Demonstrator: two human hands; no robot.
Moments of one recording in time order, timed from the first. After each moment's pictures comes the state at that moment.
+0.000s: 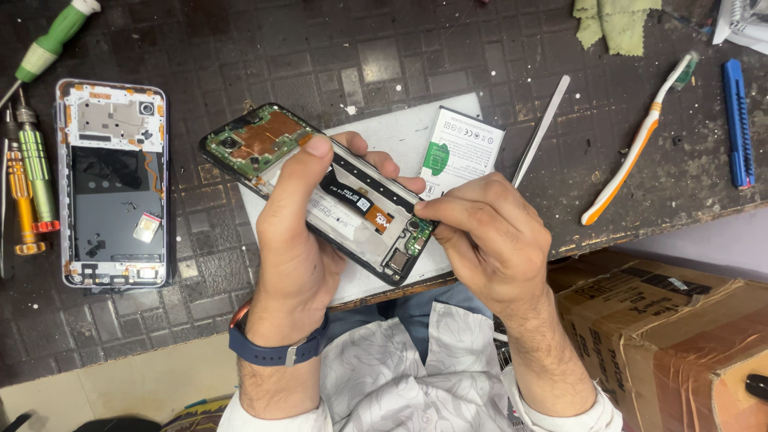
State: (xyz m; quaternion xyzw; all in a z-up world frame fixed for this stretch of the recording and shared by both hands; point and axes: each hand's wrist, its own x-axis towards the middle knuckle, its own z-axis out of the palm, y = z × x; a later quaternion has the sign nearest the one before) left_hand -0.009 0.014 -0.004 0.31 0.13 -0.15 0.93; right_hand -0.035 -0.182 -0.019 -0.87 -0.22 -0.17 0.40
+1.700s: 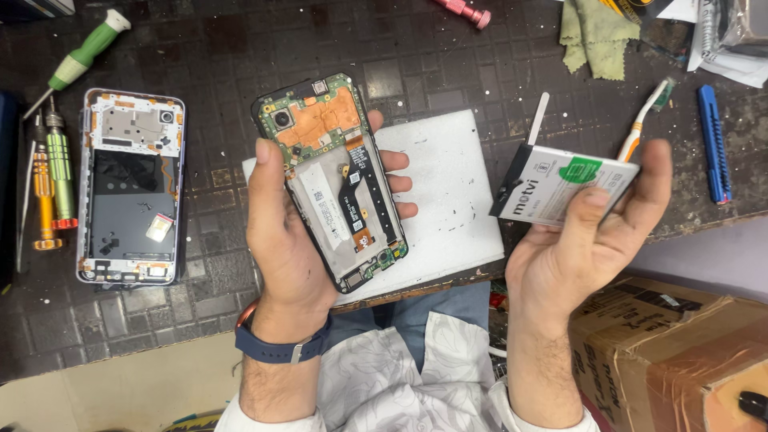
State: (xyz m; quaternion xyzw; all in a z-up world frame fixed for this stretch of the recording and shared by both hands) left_hand -0.012 0.015 0.007 0.37 0.06 -0.10 0.92; right_hand -0.040 -0.198 -0.027 -0.58 0.02 -0.35 0.73
